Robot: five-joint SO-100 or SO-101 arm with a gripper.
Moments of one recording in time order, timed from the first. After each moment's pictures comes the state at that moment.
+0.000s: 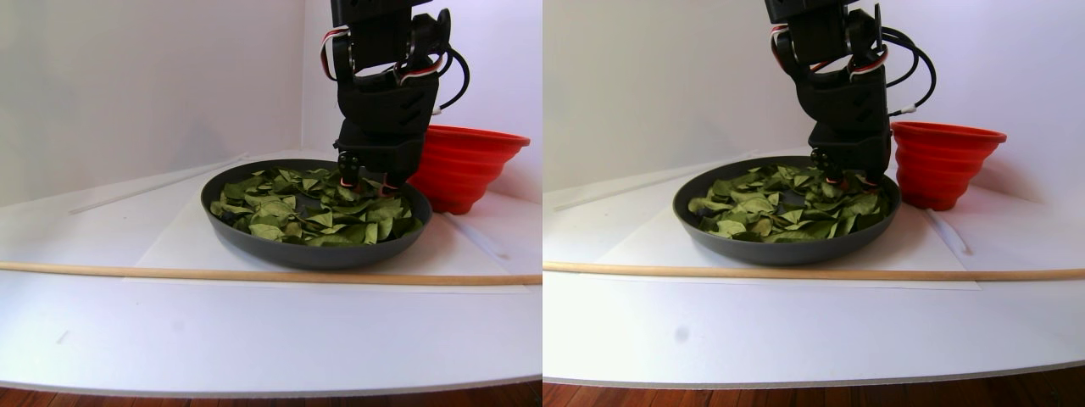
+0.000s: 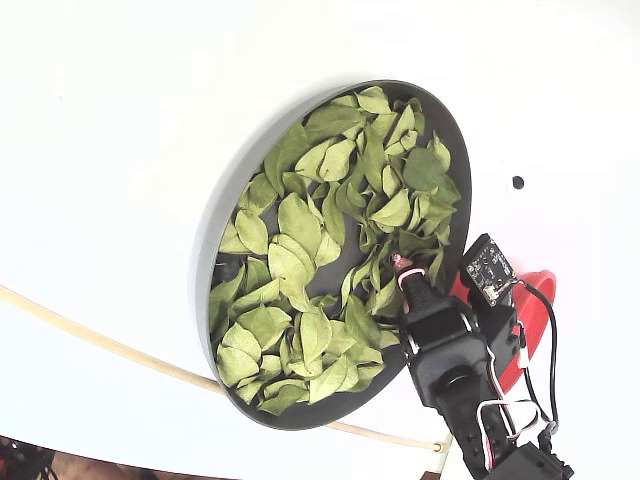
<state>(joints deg) 25.2 66.4 109.8 -25.4 -84.4</state>
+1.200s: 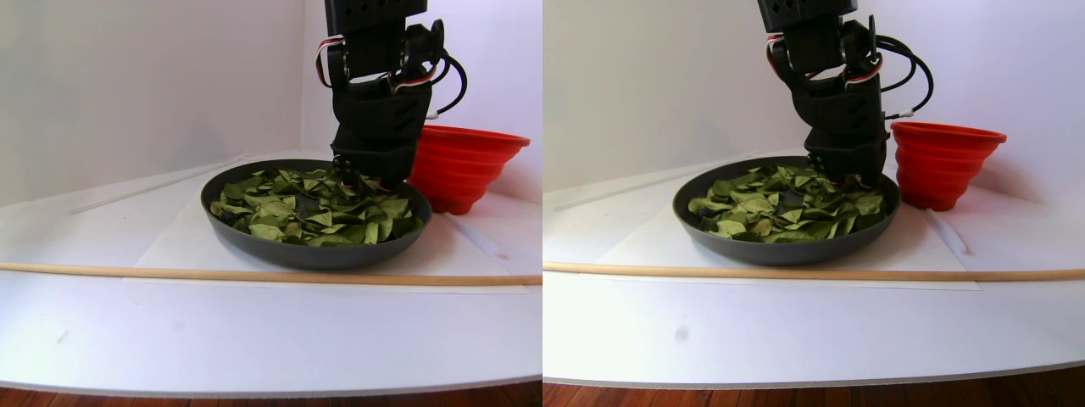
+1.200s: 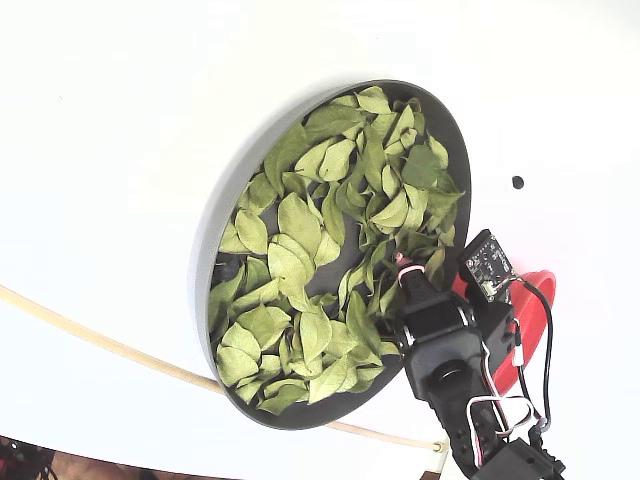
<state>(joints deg) 23.7 64.1 113.1 -25.8 -81.5</state>
